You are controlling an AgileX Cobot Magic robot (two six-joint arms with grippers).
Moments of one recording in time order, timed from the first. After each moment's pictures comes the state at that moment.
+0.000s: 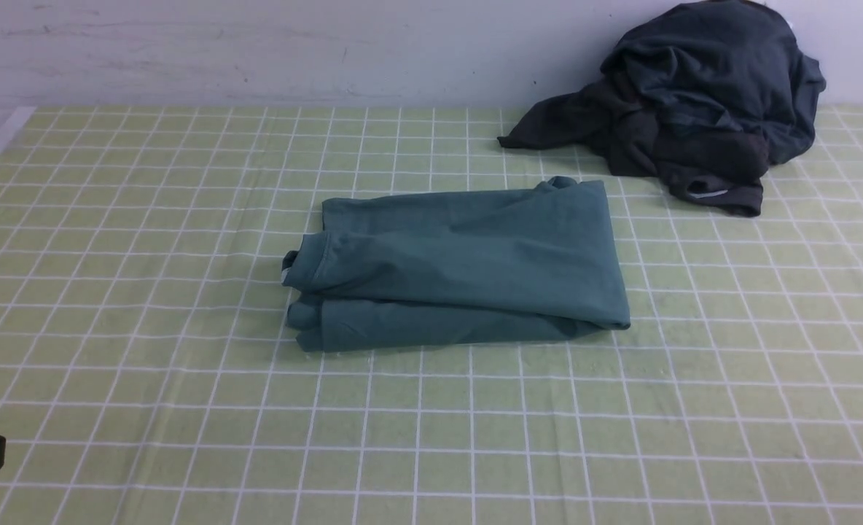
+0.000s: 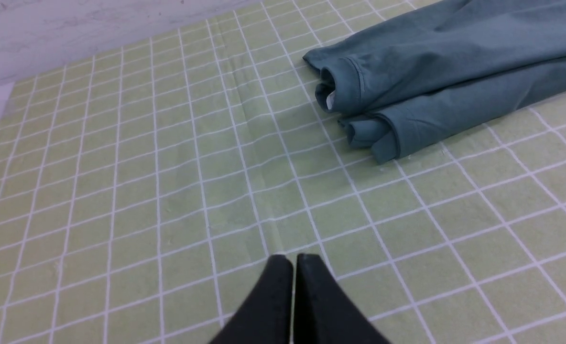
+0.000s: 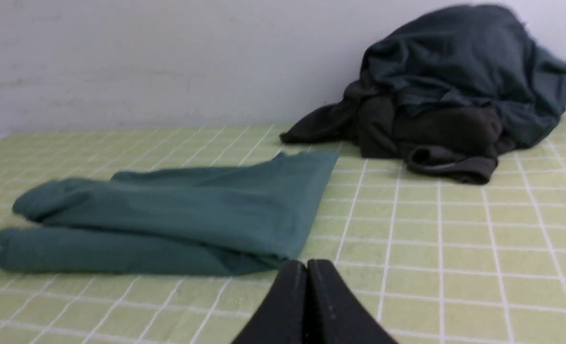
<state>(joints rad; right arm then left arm) 0.19 0.09 0.03 -0.02 0.06 0.19 -0.32 0.26 -0.35 0.23 0.57 -0.05</state>
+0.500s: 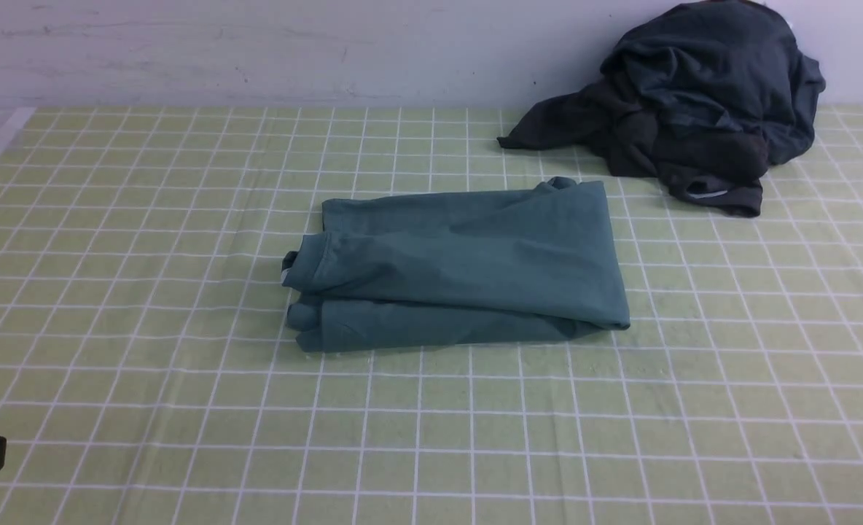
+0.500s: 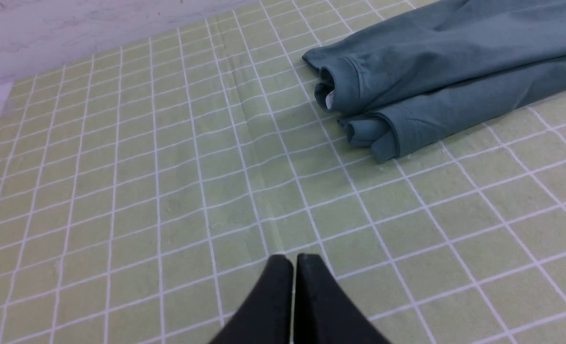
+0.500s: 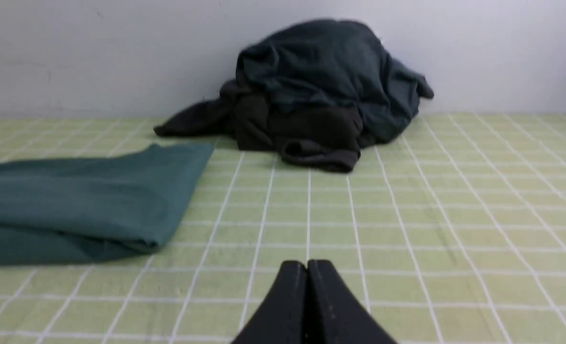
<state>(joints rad) -0.03 -0.01 0.03 0.09 0.28 -0.02 -0.32 0.26 -0.35 0.22 0.57 -0.05</state>
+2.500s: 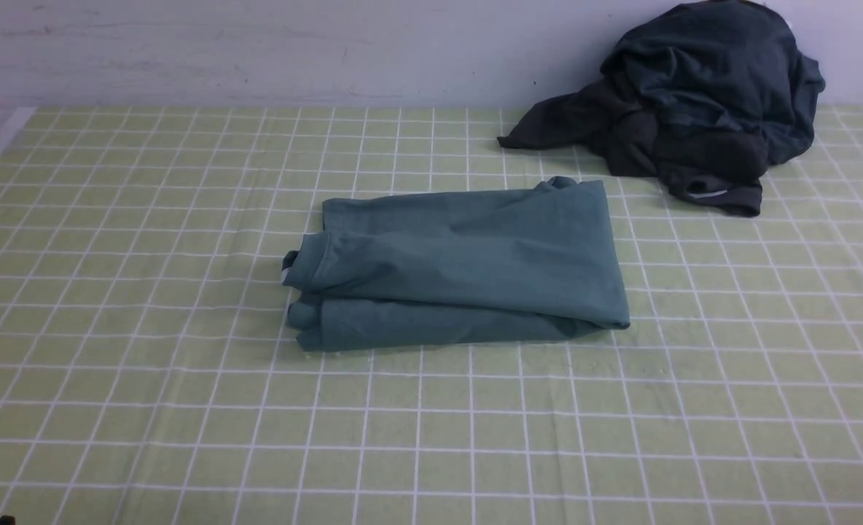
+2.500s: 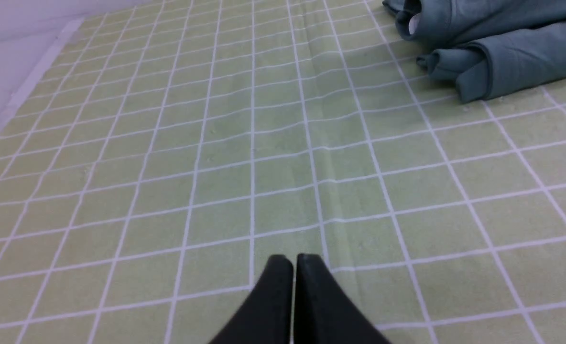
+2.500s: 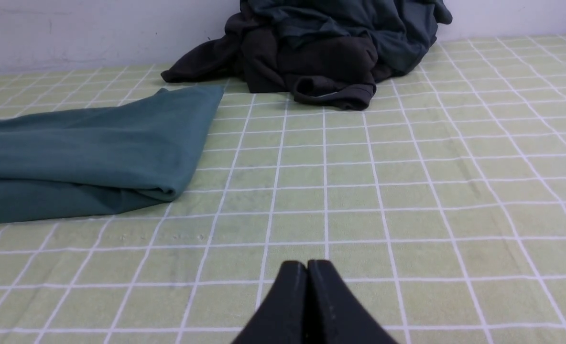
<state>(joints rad) -0.03 -0.01 0.02 0.18 0.37 -0.04 -0.03 -0.01 0.02 -0.02 0.39 0.17</state>
